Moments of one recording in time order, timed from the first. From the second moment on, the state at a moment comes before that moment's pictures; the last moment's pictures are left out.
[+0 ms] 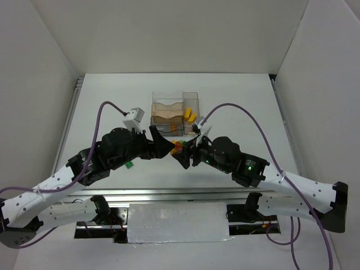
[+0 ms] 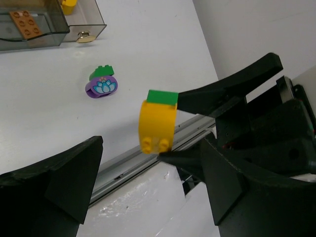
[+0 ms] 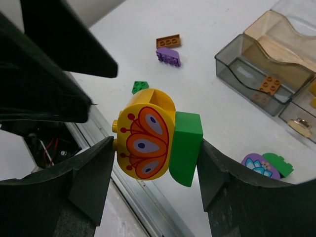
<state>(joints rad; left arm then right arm) -0.96 0.89 1.05 -0.52 -0.21 -0.82 1.06 0.92 0.84 -0.14 0.16 0.29</state>
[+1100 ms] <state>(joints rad) -0.95 0.83 1.05 -0.42 -0.05 -0.63 1.02 0.80 0.84 -0.06 0.03 0.32</state>
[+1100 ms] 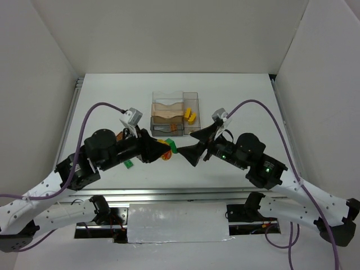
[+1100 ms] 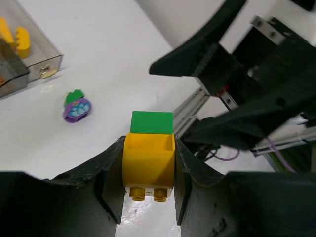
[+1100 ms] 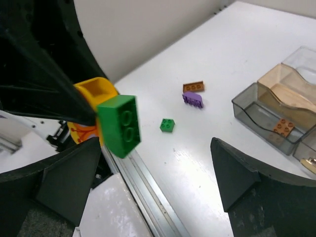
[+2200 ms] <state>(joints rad) -0.94 0.70 0.99 -0.28 0.51 -0.39 0.97 0.96 1.00 0.02 -0.77 0.46</state>
